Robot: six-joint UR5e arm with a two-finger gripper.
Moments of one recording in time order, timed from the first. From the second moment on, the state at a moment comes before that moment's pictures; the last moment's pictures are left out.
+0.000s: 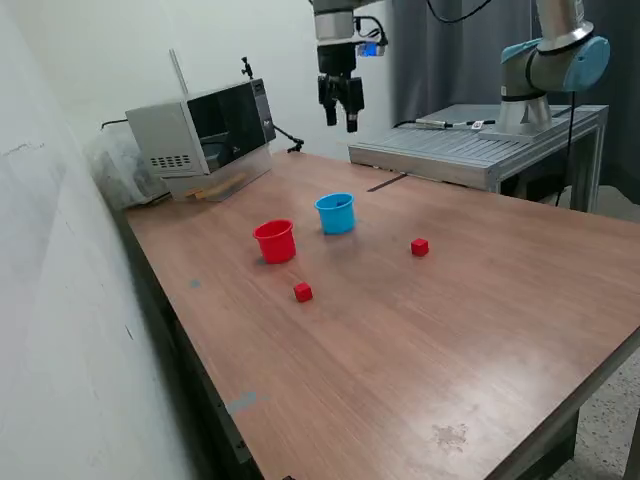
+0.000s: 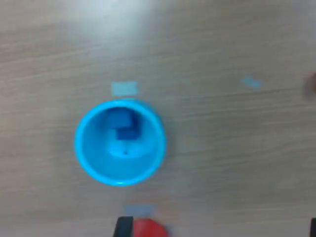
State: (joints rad) arm -0.17 -1.28 1.60 -2.01 -1.61 3.09
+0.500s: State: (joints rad) arm 0.05 -1.44 1.61 -1.93 -1.60 3.10
